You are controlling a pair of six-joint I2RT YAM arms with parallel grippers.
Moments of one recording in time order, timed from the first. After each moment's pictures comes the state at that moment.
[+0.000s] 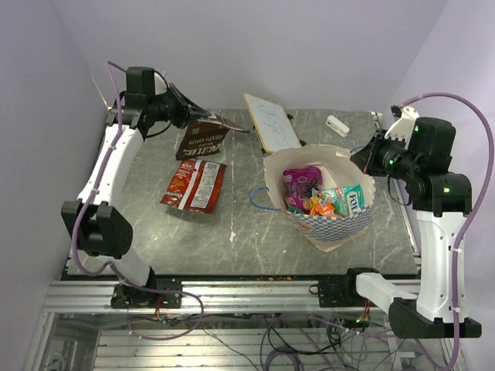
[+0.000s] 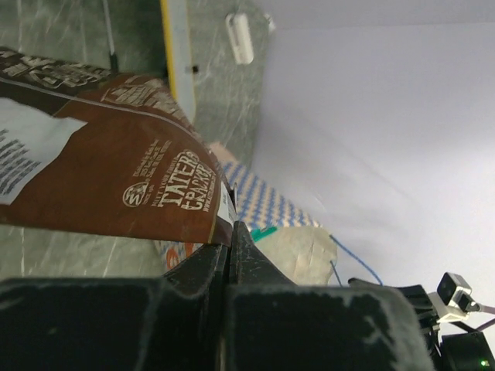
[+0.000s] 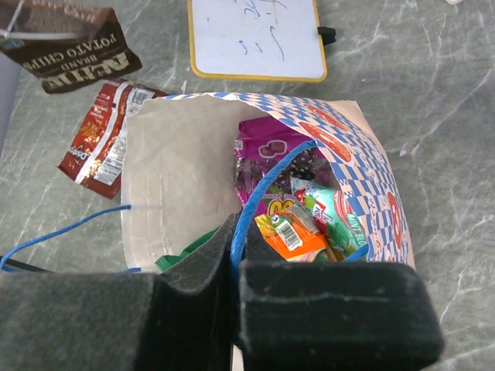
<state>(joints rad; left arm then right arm) -0.14 1.67 1.75 -0.57 0.60 -1.01 0.01 1.05 1.58 -1.06 -0.30 0.18</state>
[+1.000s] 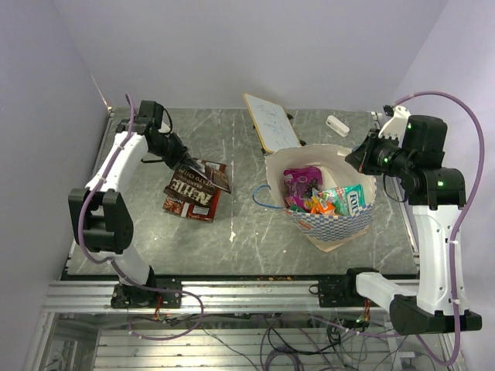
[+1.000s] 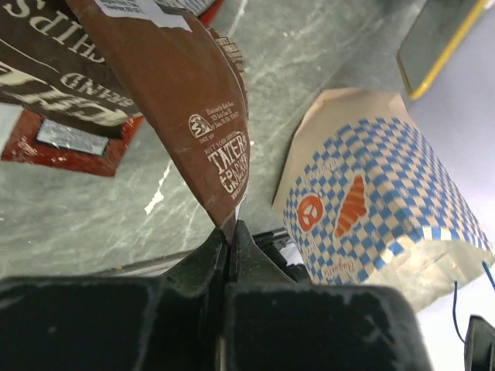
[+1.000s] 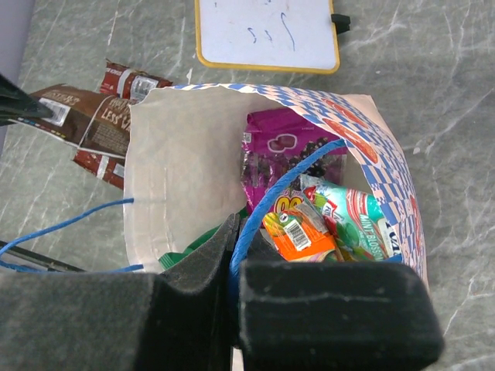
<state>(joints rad) -0.11 1.66 1.50 -0.97 0.51 -0.81 0.03 1.08 1.55 -1.05 -0.32 0.18</state>
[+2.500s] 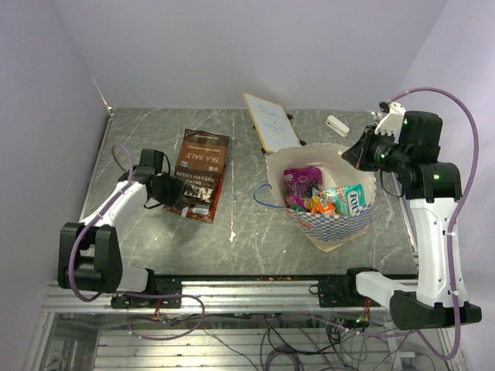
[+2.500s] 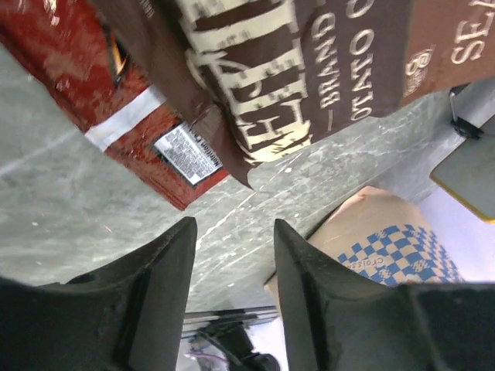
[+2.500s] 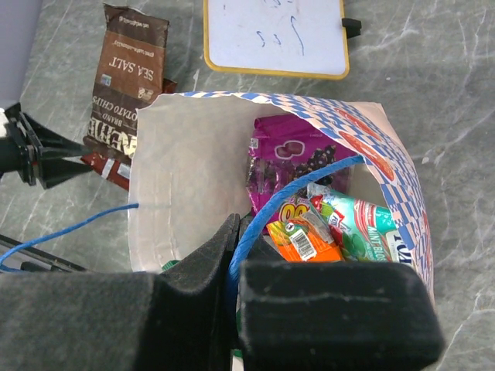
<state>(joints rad) -0.11 1.40 0.90 -0.58 0.27 -1.11 0.04 1.11 1.56 -1.02 -0.35 0.18</state>
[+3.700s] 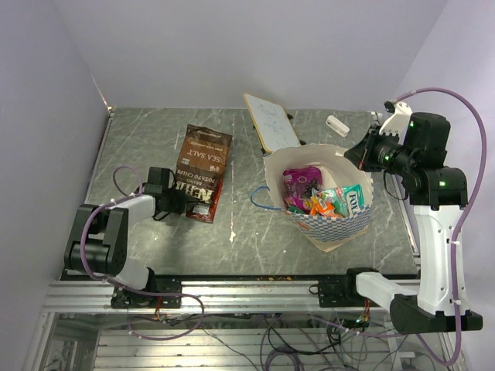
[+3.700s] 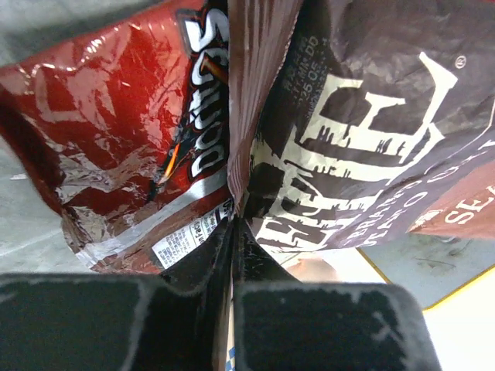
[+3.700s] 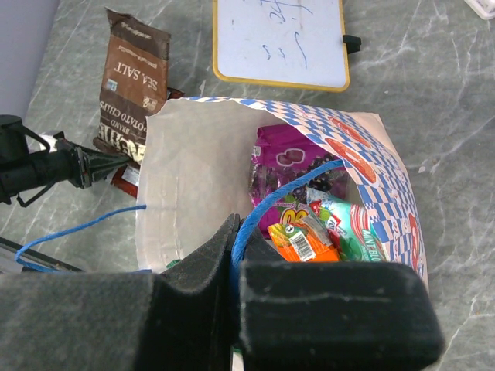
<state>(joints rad) -0.13 1.50 0.60 -0.10 0.20 -1.58 0.04 1.08 1.58 -1.02 -0.35 0.18</state>
